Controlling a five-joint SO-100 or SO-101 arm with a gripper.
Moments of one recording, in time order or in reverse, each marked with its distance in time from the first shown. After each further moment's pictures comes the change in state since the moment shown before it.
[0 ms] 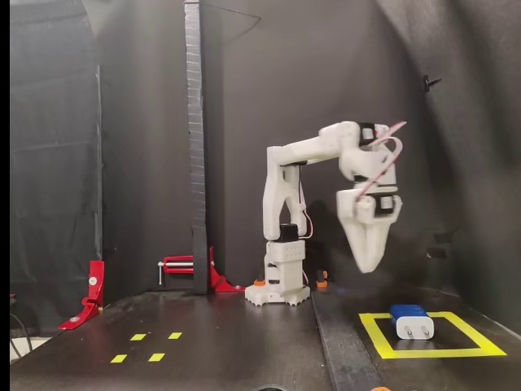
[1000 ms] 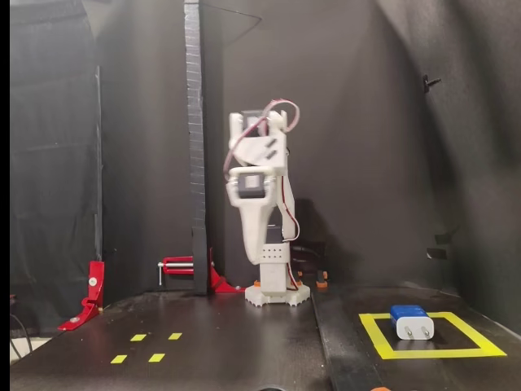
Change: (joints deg) arm 26.8 28.3 22.8 -17.6 -4.7
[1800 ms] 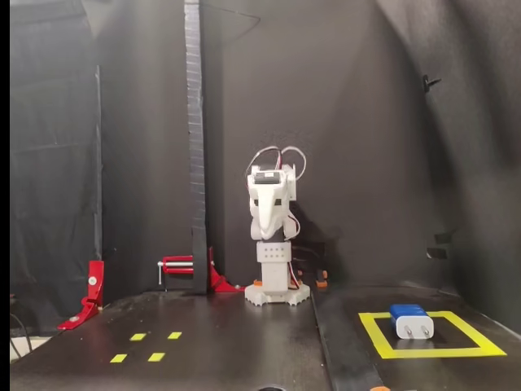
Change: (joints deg) arm -3.0 58.5 57.1 -39.9 -1.1
